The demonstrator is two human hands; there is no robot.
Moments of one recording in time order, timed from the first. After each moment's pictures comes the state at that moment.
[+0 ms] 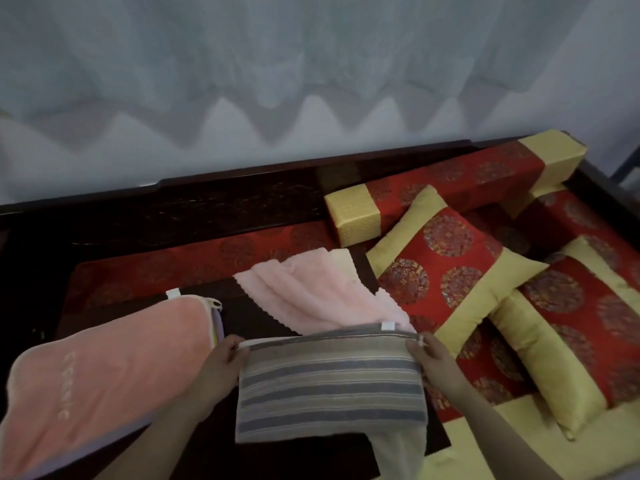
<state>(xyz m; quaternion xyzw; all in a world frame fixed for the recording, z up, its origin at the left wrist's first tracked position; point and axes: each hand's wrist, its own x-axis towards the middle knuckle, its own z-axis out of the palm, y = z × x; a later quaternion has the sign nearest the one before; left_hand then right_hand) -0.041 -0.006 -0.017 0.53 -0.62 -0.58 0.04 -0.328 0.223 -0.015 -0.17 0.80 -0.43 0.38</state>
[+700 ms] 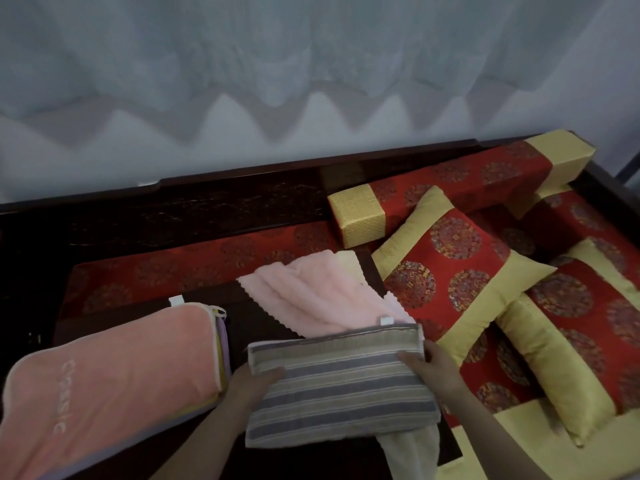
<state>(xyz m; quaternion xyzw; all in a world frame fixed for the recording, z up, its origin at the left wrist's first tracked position) -0.066 0.012 -0.047 0.62 -0.47 -0.63 0.02 -0.327 0.209 -0.032 -0.18 0.85 -0.34 0.36</state>
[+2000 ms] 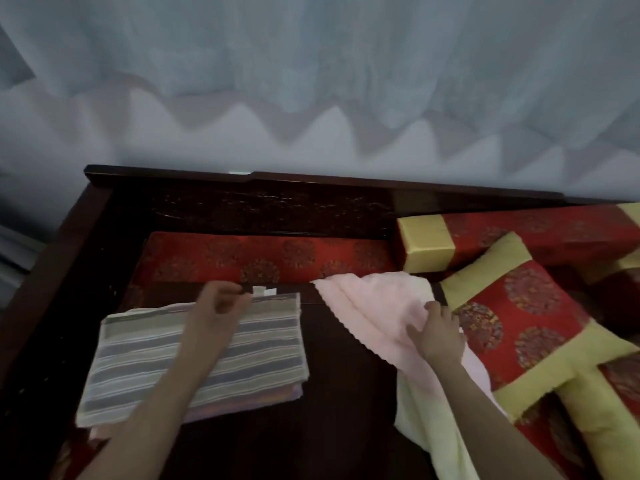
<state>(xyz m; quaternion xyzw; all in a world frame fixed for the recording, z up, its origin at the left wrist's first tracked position) 0.051 -0.102 0.058 0.59 -0.60 -0.47 0.28 -0.277 0.038 -0.024 -0.32 0.94 -0.06 0.13</state>
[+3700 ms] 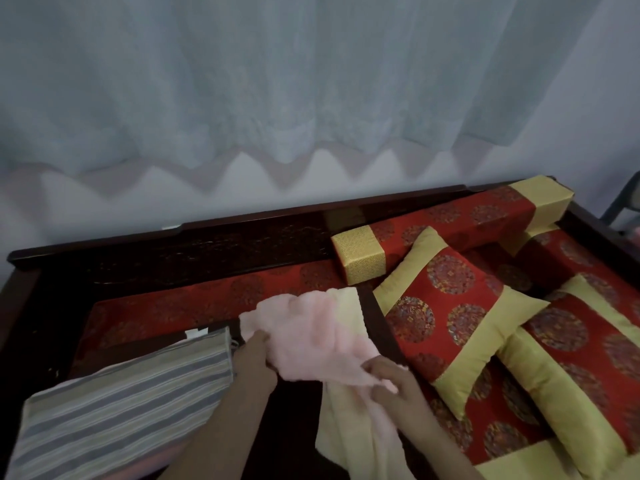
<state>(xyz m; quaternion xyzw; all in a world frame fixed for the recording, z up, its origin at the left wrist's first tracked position) -0.120 -0.021 0.040 0.57 -0.12 -0.74 0.33 -0.254 0.172 0.029 -0.38 0.69 -0.52 0.33</state>
